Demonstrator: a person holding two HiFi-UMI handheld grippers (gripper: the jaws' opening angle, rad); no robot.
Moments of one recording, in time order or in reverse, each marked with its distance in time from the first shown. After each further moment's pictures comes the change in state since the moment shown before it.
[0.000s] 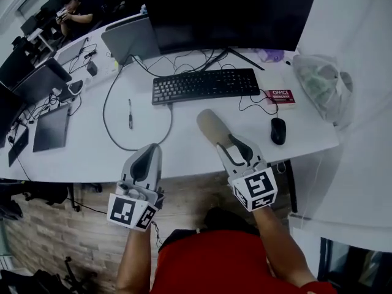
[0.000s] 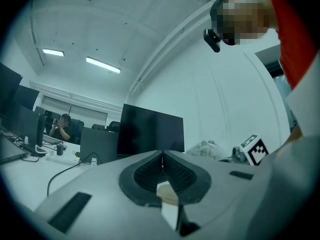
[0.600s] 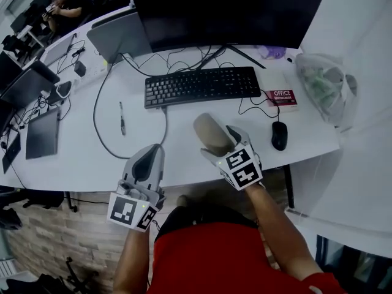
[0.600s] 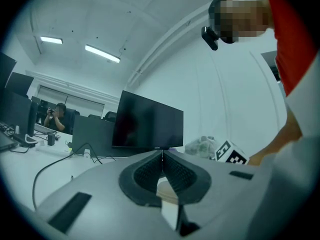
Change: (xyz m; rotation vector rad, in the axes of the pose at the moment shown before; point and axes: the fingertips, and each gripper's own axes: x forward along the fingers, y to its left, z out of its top) left arm 0.048 0.019 -0.030 -0.047 0.079 -0.051; right arm 0.087 -0.021 -0.084 -0.027 0.442 0.100
